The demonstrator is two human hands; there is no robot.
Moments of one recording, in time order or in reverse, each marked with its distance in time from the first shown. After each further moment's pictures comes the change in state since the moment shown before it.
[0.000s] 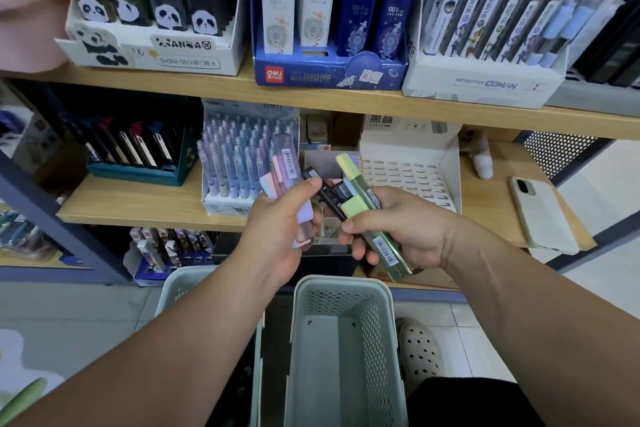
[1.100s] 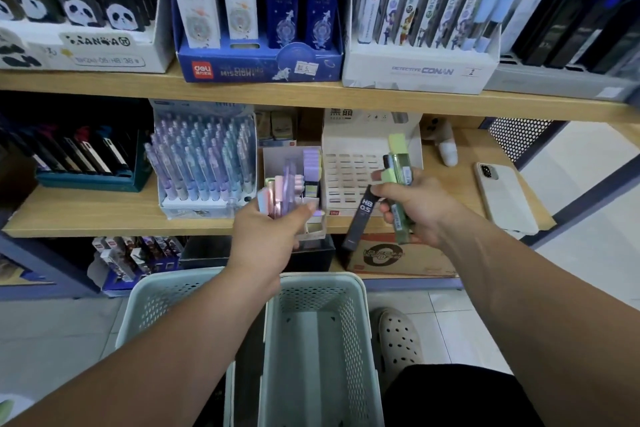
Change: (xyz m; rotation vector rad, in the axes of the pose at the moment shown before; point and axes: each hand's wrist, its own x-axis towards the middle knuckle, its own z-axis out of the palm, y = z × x) left_hand -0.002 -0.039 0.023 0.403 0.130 0.132; right_hand -0.010 0.030 -0.077 0.210 0.605 -0.036
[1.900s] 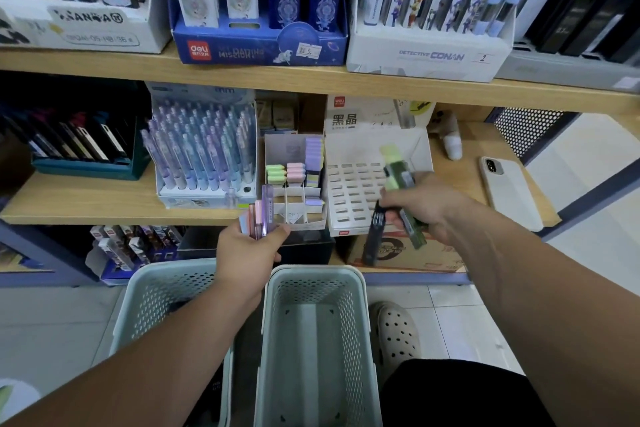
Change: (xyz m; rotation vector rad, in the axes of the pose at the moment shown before) left_hand 0.011 -0.053 -0.028 0.096 0.116 -0.045; right_hand 0.005 0.005 -0.010 -0.261 0.027 0.115
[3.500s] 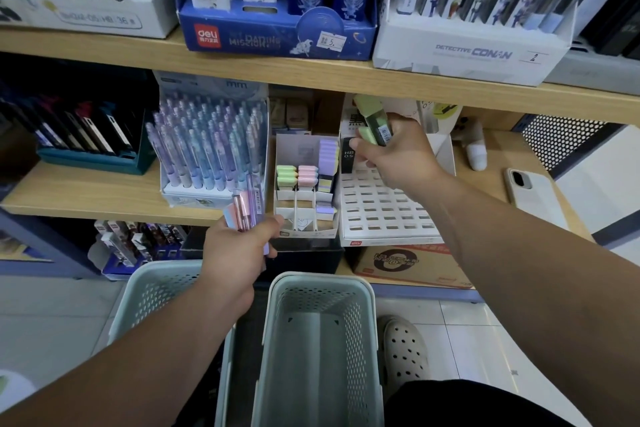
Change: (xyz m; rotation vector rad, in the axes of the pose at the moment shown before) left_hand 0.020 0.001 -0.011 -0.158 0.035 -0.084; right_hand 0.061 -0.048 0.043 -0.223 0.124 -0.537
